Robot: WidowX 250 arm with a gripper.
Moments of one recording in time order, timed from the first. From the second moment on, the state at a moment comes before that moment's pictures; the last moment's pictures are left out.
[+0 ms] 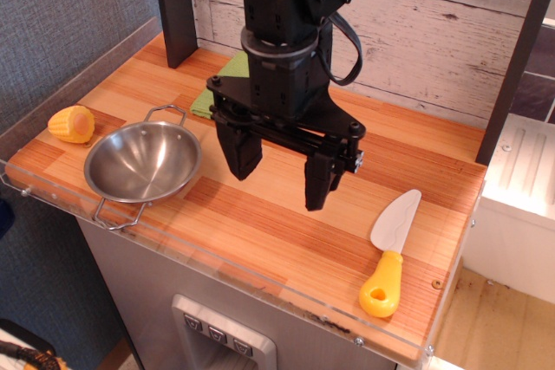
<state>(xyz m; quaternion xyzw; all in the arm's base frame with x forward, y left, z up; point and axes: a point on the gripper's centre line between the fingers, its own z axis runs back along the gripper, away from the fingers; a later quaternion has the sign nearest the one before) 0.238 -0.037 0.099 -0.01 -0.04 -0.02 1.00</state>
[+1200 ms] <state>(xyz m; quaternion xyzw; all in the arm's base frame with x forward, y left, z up) 0.343 0.085 0.061 0.02 -0.06 0.12 0.99</state>
